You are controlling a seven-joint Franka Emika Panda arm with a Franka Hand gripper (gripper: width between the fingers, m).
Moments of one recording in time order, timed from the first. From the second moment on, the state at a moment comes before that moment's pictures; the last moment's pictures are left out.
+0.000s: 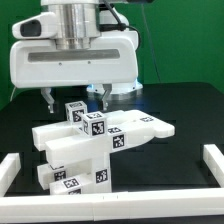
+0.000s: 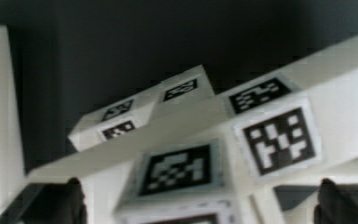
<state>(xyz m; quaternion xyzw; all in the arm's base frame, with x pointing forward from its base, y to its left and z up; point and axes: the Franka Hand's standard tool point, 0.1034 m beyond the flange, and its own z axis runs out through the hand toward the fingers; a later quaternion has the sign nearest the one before) 0.538 -0.082 0.112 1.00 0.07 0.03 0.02</state>
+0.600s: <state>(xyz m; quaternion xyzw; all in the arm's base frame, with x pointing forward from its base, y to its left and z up) 0.538 -0.085 0.112 1.00 -0.08 0.03 0.01</state>
